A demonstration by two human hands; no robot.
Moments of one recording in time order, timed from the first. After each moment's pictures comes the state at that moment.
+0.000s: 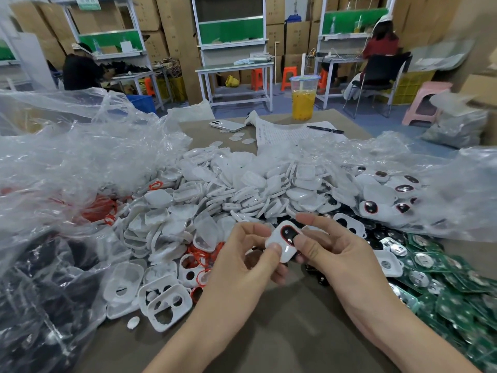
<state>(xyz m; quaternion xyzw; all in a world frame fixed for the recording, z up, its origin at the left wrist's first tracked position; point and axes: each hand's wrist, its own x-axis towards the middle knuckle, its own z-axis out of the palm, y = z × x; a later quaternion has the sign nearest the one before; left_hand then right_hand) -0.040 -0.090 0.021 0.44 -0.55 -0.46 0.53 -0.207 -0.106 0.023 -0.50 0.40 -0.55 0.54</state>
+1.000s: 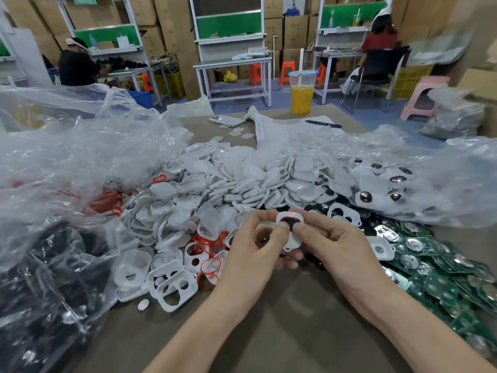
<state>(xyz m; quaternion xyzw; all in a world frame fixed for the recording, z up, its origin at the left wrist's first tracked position) -0.059 -0.094 0.026 0.41 -0.49 -0.55 0.54 -0.210 -0.101 0.021 -0.50 0.39 -0.53 0.56</state>
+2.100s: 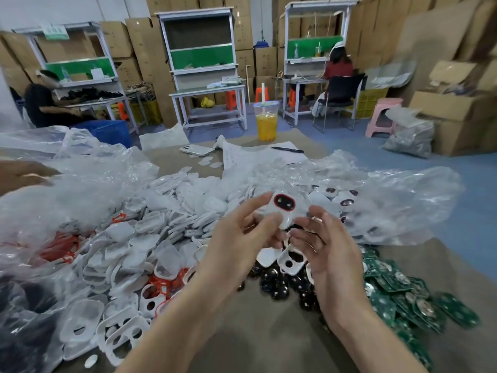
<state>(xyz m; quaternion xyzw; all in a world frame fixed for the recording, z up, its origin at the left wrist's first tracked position) -0.100 -0.127 0.079 0.40 -0.58 -0.51 0.50 -0.242 -0.110 0.043 -0.26 0.32 -0.74 0.52</state>
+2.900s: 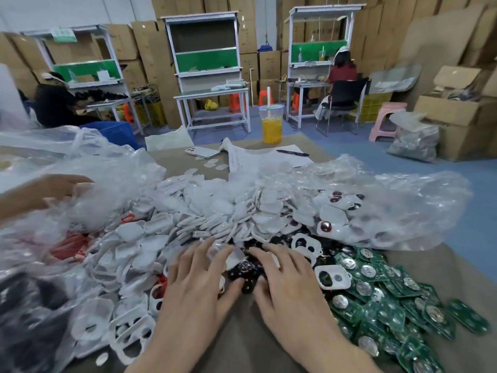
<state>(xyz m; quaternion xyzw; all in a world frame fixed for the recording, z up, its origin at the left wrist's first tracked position) -0.029 -0.105 0.013 0.59 -0.76 0.12 0.23 -0.204 -0.091 0.012 -0.77 0.57 -0.30 -0.02</state>
